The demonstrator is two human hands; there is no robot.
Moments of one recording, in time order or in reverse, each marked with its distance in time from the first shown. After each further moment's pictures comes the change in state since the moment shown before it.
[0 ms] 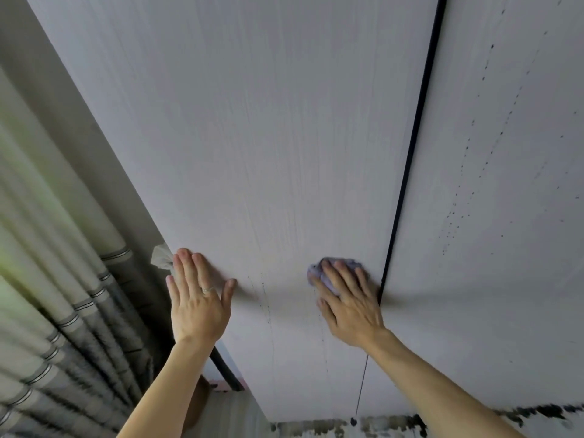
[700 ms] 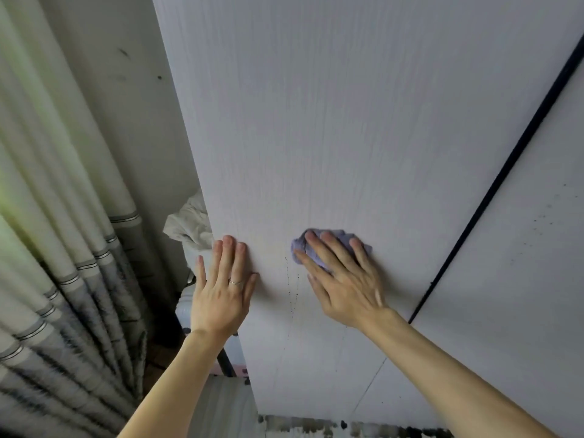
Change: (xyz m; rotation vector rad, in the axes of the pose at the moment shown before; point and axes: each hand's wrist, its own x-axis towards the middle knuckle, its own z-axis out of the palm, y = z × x) left_hand -0.017 -0.042 0.051 -0.048 0.139 0.248; right_hand 0.072 -0.054 0.003 -0.049 0.088 -0.222
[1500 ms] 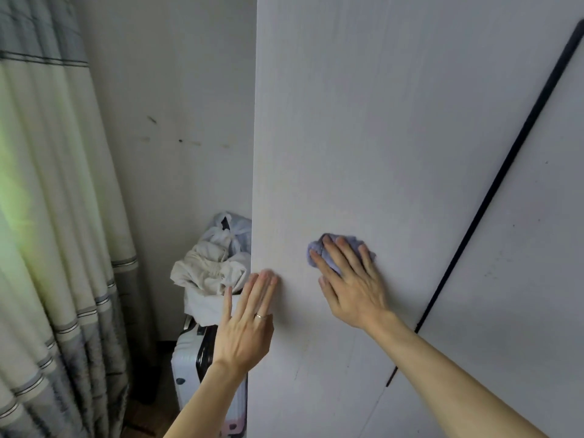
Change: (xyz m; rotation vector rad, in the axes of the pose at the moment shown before) left_hand 0.020 -0.013 -0.067 -0.007 -0.033 0.110; right_hand 0.090 0.000 -0.042 -0.122 -0.070 0.056
